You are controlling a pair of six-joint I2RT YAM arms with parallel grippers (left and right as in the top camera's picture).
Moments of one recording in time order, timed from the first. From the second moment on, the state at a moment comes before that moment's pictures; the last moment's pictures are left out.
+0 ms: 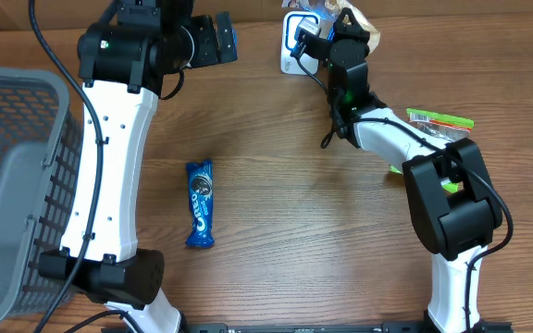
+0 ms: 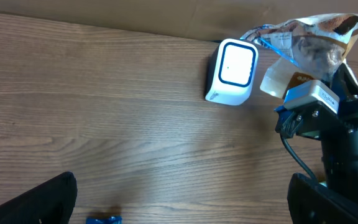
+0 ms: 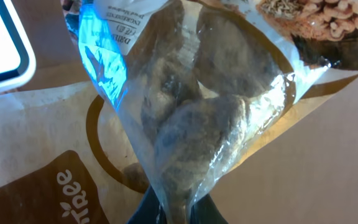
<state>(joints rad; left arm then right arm) -0.18 1.84 2.19 -1.18 0.05 -0.32 0.39 2.15 1.44 0.64 0.50 -1.36</state>
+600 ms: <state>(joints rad) -0.18 1.84 2.19 -1.18 0.05 -0.32 0.41 2.10 1.44 0.39 0.52 -1.18</state>
